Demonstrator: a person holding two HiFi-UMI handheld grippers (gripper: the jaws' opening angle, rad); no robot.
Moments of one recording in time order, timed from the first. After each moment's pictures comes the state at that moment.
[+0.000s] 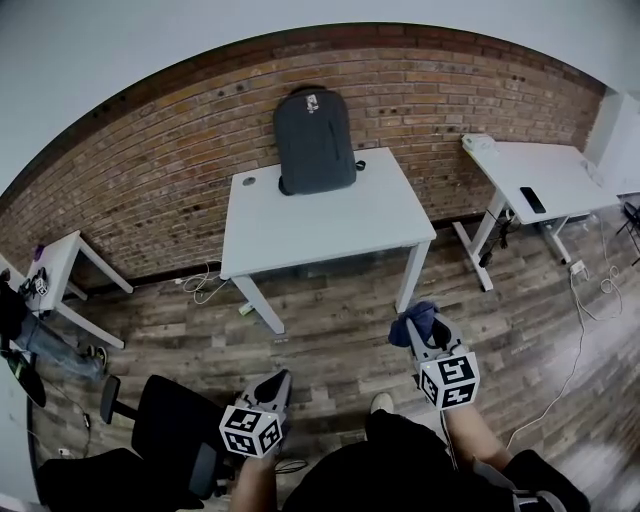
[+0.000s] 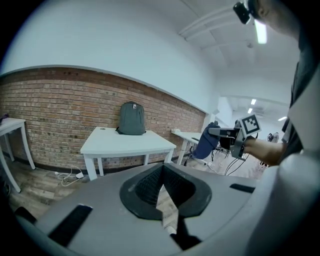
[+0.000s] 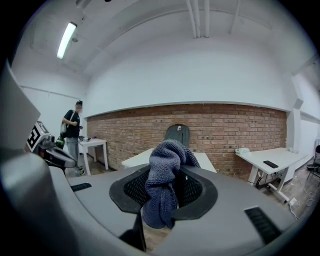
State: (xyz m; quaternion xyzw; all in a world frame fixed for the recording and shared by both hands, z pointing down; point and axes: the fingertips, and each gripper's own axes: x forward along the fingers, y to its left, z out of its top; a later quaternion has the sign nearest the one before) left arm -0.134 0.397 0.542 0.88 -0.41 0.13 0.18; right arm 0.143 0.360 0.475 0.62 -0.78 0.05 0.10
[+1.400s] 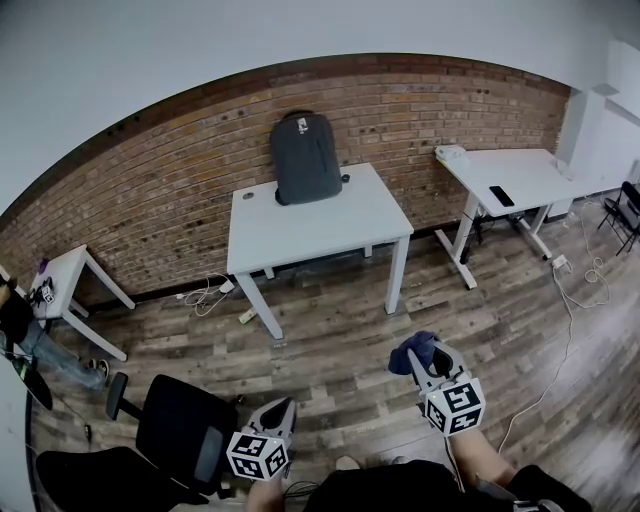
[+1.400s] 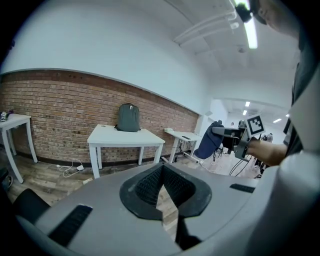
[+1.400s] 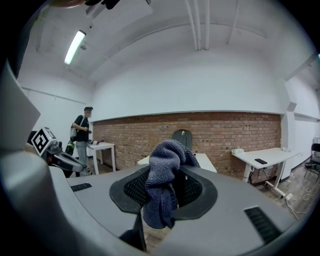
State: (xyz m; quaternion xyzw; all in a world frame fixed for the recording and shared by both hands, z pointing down) left arm -0.157 0.568 0.535 0.89 -0.40 0.12 0.18; right arm 0.115 0.553 0.451 0.61 -0.78 0.03 0.08
